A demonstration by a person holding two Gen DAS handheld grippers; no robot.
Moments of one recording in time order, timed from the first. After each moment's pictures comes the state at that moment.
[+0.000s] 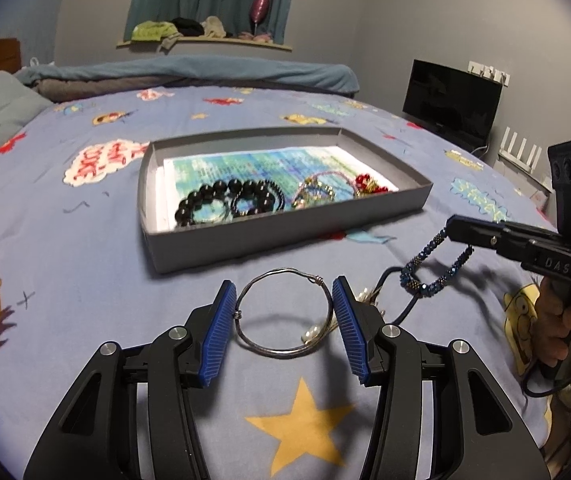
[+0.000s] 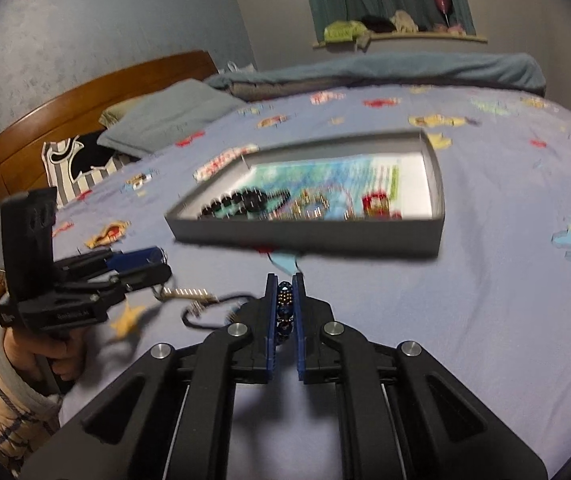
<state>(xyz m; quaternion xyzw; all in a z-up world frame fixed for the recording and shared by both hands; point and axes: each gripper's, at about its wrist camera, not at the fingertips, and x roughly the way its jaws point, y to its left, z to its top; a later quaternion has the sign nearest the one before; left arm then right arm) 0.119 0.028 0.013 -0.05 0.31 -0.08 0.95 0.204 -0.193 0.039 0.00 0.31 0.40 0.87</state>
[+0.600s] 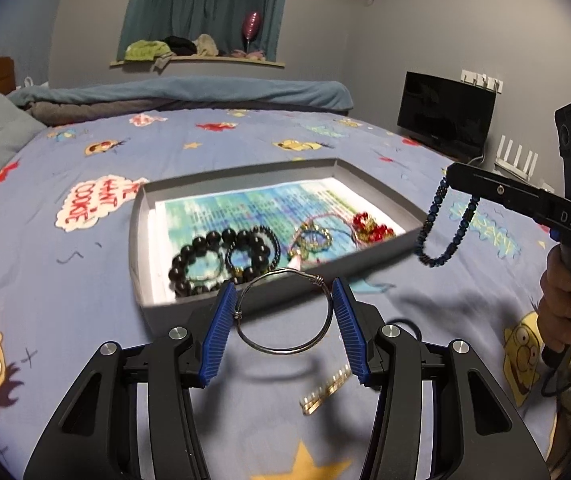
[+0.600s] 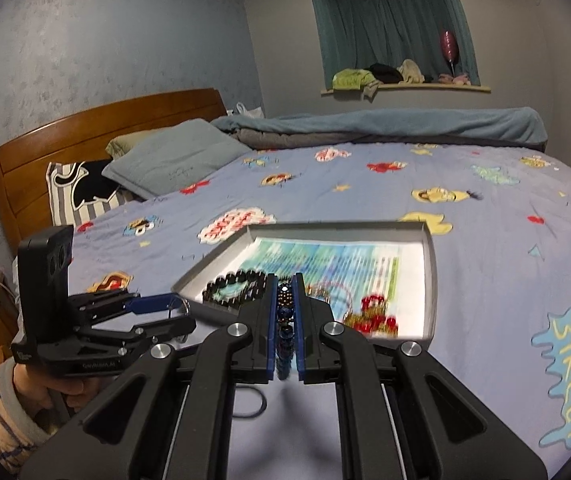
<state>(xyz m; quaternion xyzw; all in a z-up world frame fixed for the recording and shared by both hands) 0.144 0.027 0.035 -0.04 0.28 -0.08 0.96 0.220 -0.180 0.094 0.00 0.22 0.39 0.89</state>
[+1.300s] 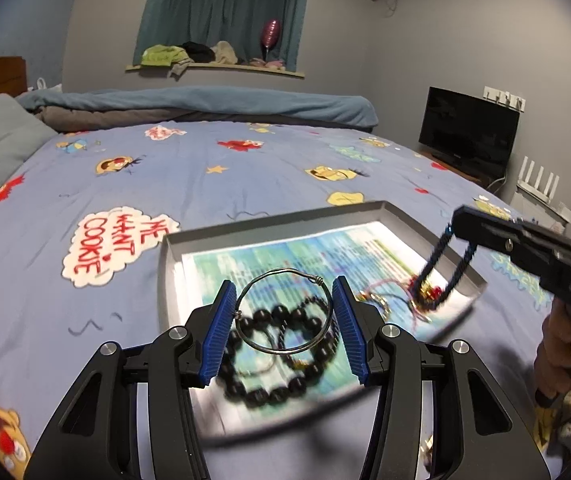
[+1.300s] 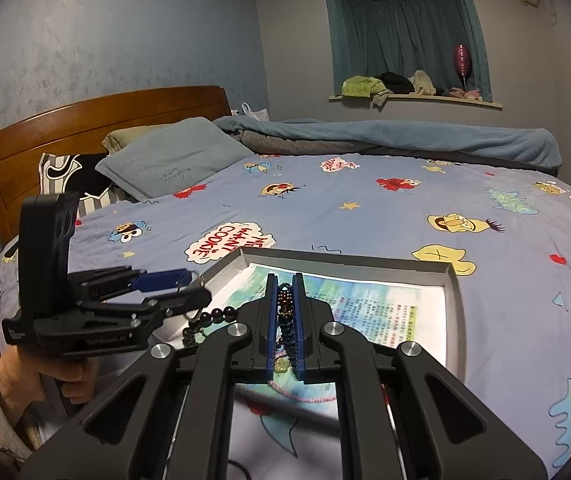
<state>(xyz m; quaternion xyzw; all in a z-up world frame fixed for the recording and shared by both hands) 0.215 0.064 0.055 -0.05 0.27 -0.05 0.96 0.265 -0.126 0.094 -0.03 0.21 0.40 0.89</state>
